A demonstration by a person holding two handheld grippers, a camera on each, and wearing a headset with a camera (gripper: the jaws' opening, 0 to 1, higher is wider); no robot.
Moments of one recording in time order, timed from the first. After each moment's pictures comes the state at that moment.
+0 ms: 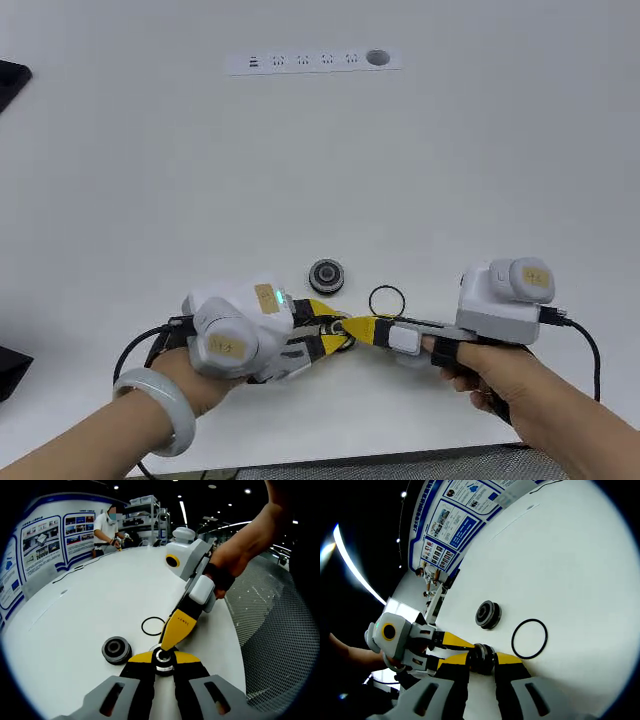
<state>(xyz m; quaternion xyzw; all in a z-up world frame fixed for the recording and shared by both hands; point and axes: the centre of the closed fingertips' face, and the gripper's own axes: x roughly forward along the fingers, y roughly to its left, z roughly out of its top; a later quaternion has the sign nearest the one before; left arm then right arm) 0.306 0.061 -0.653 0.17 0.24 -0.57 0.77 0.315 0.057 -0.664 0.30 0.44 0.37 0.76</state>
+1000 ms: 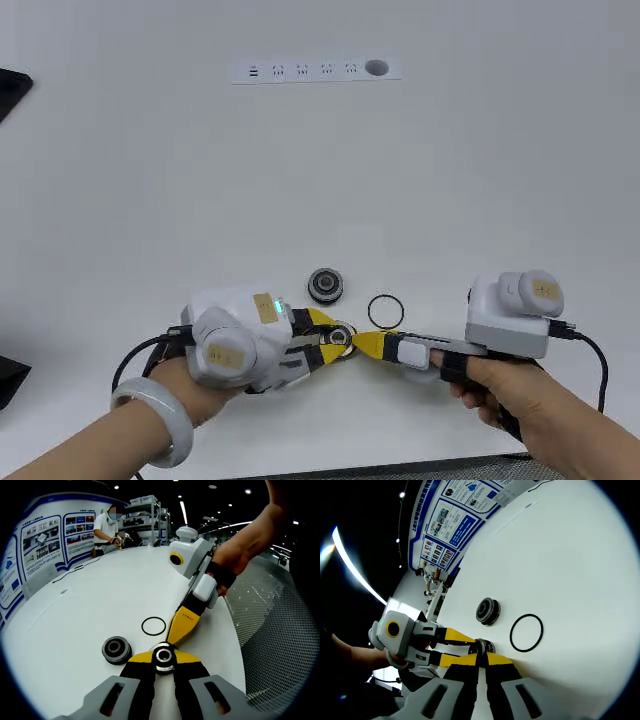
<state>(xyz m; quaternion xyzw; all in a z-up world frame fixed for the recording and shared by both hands) 0.306 0.061 -0.653 0.17 0.24 -0.57 0.77 0.310 0.049 -0.661 0.30 0.45 0.36 0.76</state>
